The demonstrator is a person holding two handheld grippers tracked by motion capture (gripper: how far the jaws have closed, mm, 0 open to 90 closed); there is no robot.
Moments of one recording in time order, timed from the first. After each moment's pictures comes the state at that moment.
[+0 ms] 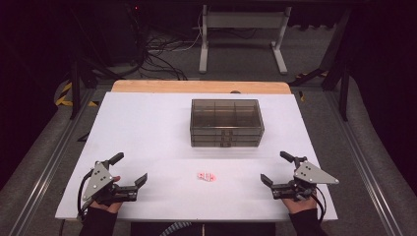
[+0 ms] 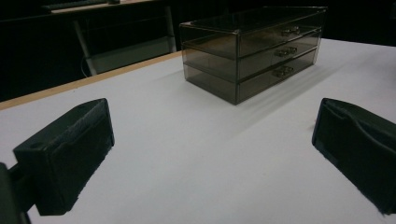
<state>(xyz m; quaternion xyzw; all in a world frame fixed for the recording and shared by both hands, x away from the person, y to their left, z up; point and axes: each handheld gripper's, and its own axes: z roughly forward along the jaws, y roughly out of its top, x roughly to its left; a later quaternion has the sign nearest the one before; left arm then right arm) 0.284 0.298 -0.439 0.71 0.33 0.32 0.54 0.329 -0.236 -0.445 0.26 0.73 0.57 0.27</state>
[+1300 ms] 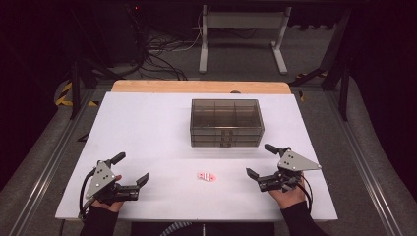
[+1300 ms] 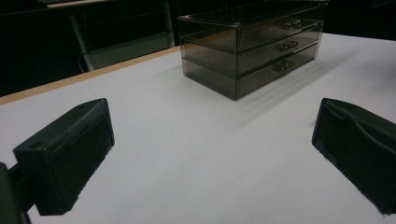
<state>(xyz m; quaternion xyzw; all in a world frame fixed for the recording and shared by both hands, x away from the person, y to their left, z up) 0.288 0.295 -0.442 0.71 0.33 0.31 0.53 0.351 -0.198 -0.429 0.23 0.76 0.56 0.24</state>
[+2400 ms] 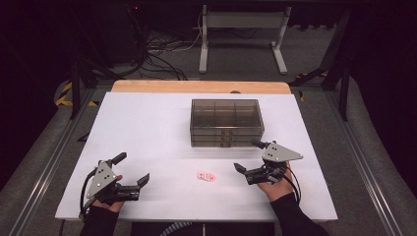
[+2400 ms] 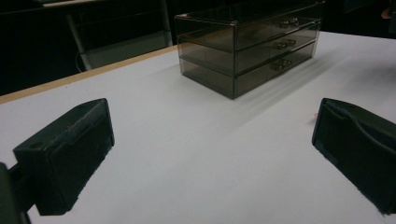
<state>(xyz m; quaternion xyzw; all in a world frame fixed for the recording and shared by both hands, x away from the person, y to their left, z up) 0.289 0.294 -0.442 0.72 0.33 0.31 0.54 0.372 -0.166 -0.428 0.22 0.78 0.55 0.22</state>
